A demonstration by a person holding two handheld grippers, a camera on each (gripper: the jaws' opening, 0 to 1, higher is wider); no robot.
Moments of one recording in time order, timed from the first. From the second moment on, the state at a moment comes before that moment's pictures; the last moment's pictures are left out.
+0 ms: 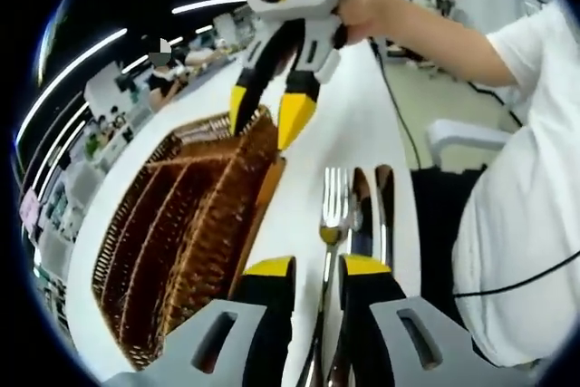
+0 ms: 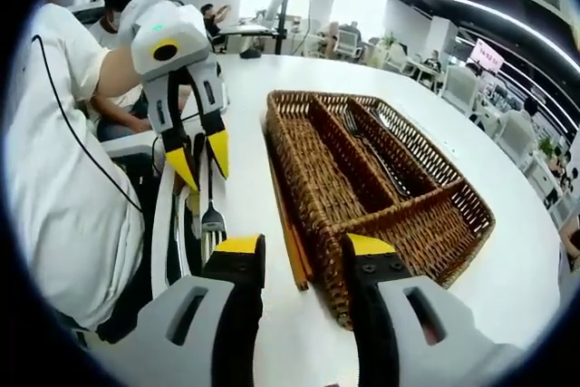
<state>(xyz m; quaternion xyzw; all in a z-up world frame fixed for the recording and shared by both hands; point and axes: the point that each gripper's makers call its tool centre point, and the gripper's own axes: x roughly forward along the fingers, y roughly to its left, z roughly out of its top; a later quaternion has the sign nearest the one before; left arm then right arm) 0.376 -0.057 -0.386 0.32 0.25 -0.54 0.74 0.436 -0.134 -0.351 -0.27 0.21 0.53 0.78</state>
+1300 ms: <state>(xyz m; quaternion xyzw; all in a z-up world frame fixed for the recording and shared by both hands) 0.374 -0.055 -0.406 0.32 0.32 -0.56 0.69 0.436 -0.140 -0.359 -0.27 0.21 0.53 0.78</state>
